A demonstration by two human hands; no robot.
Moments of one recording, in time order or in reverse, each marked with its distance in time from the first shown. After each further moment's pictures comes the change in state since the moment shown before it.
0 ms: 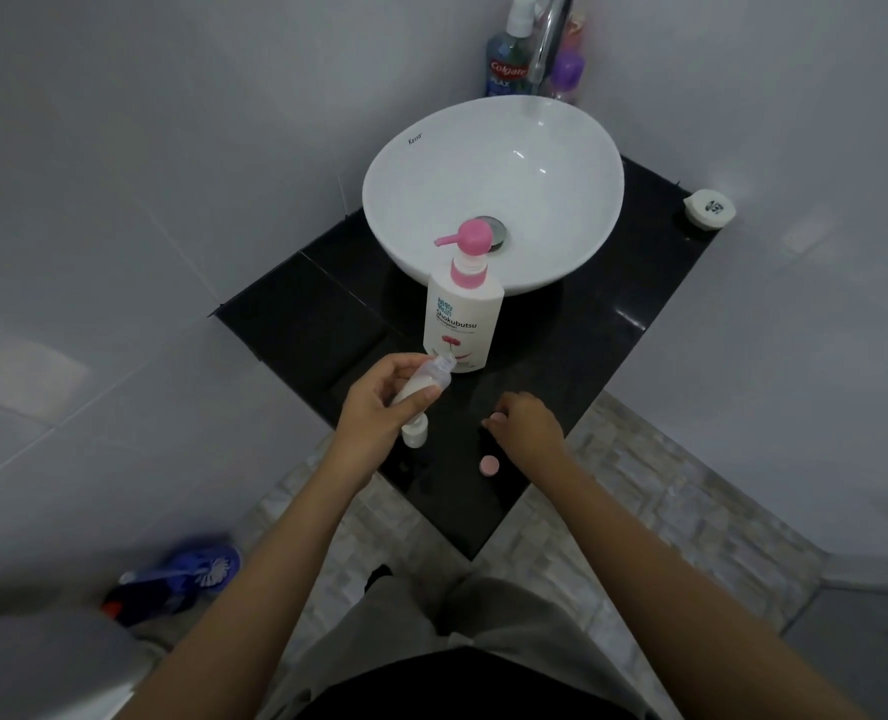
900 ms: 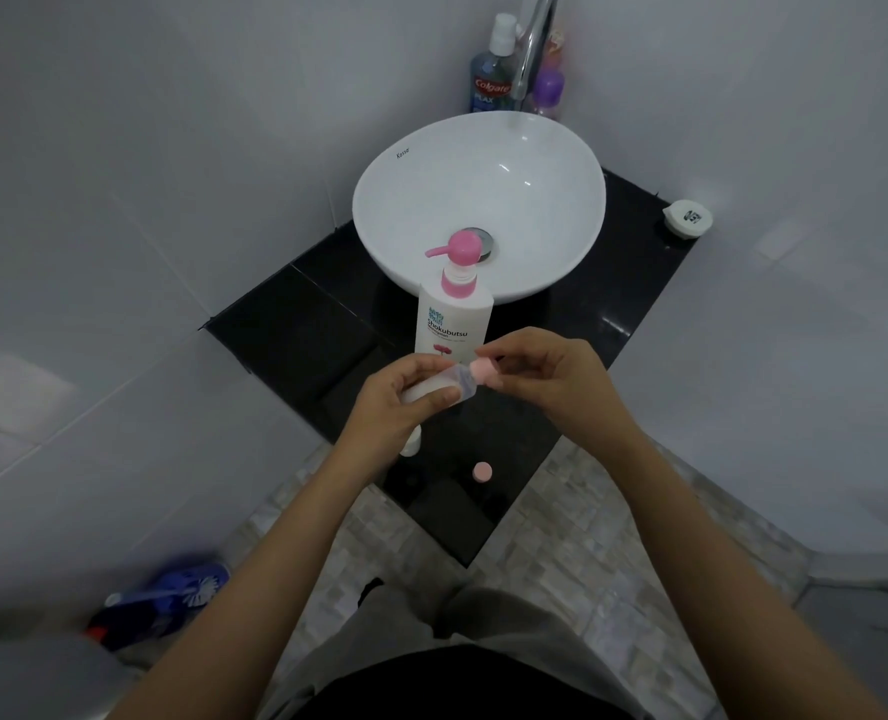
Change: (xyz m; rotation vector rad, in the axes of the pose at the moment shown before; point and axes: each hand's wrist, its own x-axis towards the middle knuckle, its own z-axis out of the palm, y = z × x) left_hand 0.003 0.021 0.008 0.034 -0.147 0.075; right_hand -0.063 -0.037 -0.123 0.682 0.016 -0.474
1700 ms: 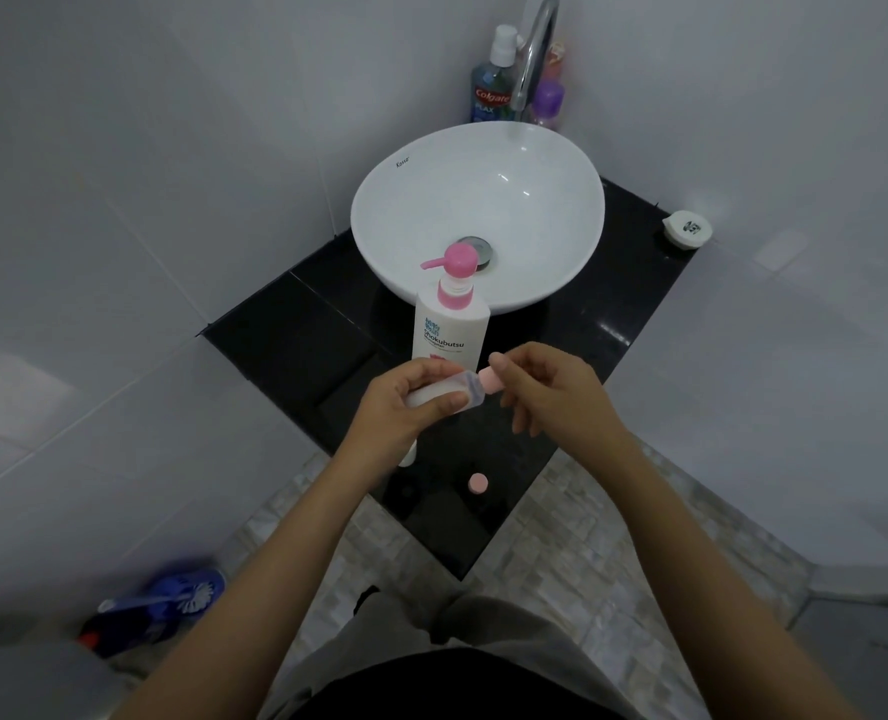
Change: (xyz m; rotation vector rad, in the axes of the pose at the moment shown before) left_hand 0.005 0.012 0.008 -0.029 -0.003 0.001; right_hand 0.000 -0.003 0.001 -0.076 0.061 0.231
